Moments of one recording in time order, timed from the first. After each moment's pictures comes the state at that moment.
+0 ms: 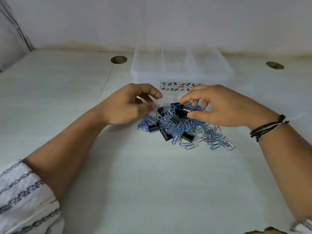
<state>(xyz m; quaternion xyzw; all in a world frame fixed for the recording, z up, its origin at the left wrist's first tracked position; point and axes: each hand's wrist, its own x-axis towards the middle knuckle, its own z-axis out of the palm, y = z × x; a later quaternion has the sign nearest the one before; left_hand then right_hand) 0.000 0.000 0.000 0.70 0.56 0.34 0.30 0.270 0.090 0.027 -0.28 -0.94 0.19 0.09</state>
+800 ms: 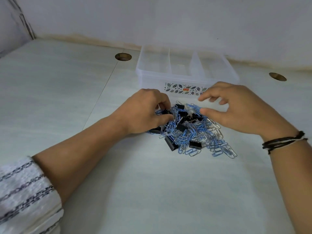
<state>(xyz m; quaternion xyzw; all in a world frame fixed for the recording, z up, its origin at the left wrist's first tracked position) 0.035 -0.002 -0.006 0.73 0.62 0.27 0.10 0.279 0.085 0.036 -0.36 -0.92 0.11 0.14</state>
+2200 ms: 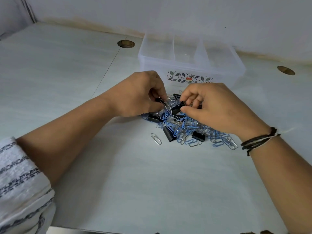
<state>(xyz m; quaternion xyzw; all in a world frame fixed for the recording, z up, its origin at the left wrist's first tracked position) 0.022 -0.009 0.003 0.72 0.61 0.28 0.17 0.242 0.062 0.015 -0.35 -0.91 0.17 0.15</state>
